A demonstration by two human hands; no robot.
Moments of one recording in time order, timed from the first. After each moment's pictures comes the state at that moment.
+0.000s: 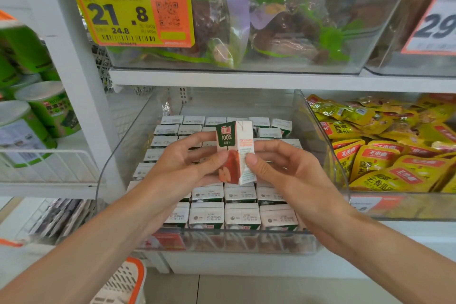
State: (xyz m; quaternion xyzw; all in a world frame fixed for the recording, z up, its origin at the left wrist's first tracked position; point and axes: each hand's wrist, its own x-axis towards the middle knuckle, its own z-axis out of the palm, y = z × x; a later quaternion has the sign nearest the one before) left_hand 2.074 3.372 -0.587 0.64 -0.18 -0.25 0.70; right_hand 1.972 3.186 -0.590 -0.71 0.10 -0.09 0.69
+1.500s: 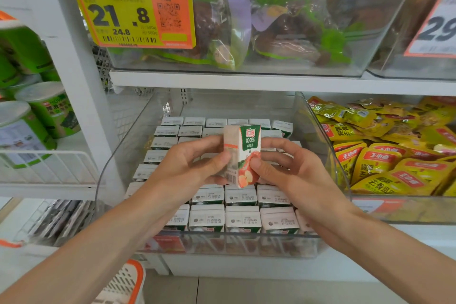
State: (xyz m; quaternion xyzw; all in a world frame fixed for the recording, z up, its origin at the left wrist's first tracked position) left_hand 2.072 3.372 -0.588 0.67 -0.24 -0.22 0.66; right_hand 1.977 3.180 -0.587 -0.69 0.12 -0.08 0.71
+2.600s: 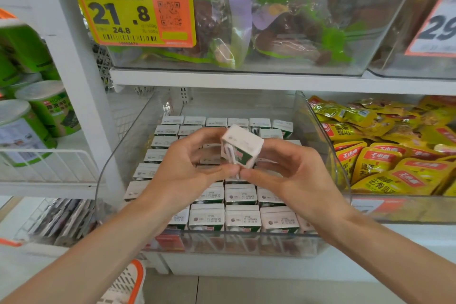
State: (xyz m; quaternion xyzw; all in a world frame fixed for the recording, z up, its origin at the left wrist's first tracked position) left_hand 2.067 3.368 -0.584 0.73 -0.26 -0.13 0.62; right_hand 1.981 3.178 -0.594 -0.77 0.01 -0.15 0.62
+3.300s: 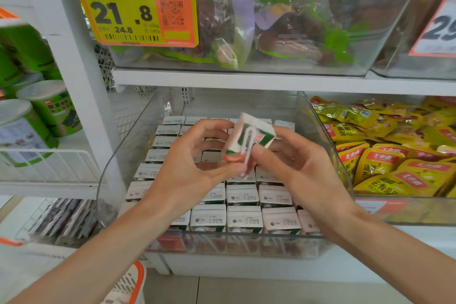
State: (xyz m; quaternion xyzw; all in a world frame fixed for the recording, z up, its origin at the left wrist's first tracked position) left_hand 2.065 3.367 -0.581 0.75 -0.30 -0.05 0.59; right_hand 1.982 3.178 -0.587 -0.73 0.03 -0.16 0.67
